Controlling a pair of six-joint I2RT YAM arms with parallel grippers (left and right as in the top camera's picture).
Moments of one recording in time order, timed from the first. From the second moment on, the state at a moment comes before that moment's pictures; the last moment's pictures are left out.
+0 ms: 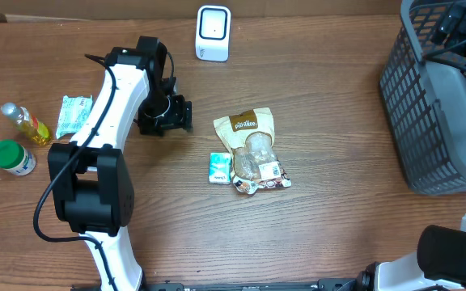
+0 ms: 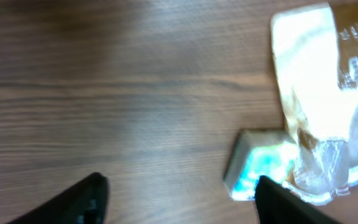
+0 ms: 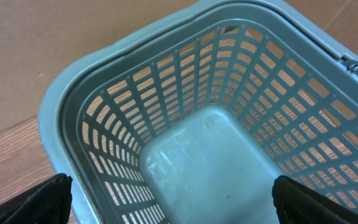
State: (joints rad) left arm -0.14 2.05 1.72 -1.29 0.22 -0.17; right arm -0.26 1.70 1.99 -1.01 0.18 0.17
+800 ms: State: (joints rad) left arm -0.35 2.05 1.38 -1.08 0.28 -0.17; right arm -0.26 1.70 1.99 -1.01 0.18 0.17
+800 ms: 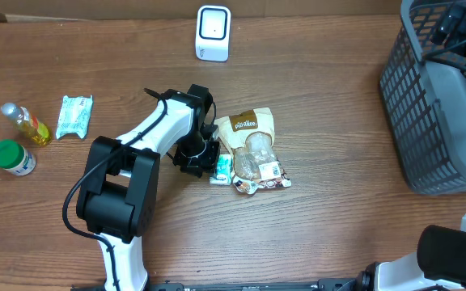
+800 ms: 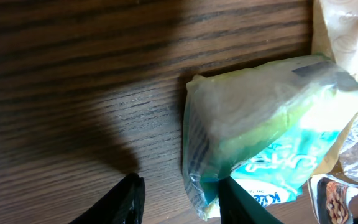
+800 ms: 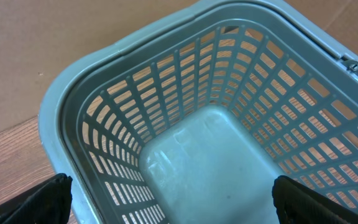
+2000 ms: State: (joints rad) left arm -0.33 2.05 1.45 -1.16 0.27 -0.18; right arm -0.26 1.70 1.99 -1.01 0.18 0.17
